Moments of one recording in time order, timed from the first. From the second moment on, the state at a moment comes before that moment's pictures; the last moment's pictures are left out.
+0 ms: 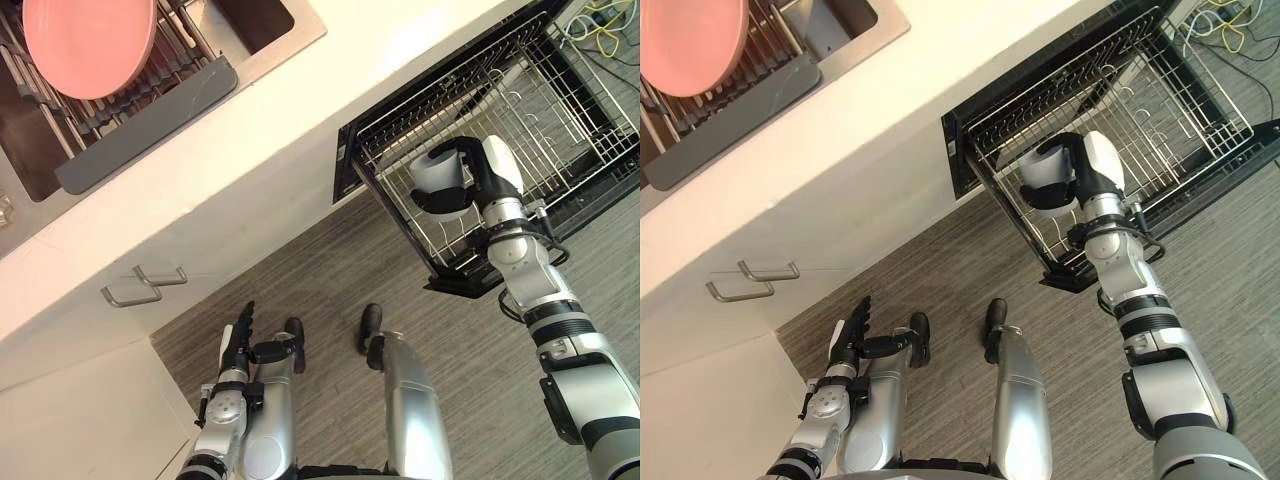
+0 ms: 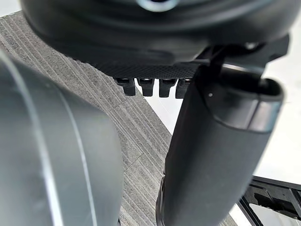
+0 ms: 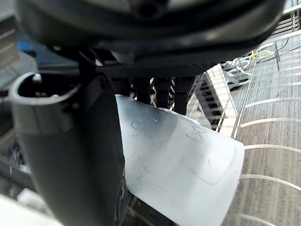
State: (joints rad) left arm -0.05 0.12 -0.09 0.73 -0.08 -0.27 0.18; right arm -0.70 -0.59 0.21 0.64 -0.32 -0.11 -0.18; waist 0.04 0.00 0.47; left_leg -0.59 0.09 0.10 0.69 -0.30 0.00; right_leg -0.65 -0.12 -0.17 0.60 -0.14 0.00
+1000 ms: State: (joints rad) left arm -0.08 0.09 -0.09 0.72 -0.08 -0.27 0.20; right arm -0.65 -0.46 0.11 0.63 -0.30 -0.06 -0.24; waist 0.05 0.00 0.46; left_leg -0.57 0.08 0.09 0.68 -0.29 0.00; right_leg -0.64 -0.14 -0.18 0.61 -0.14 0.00
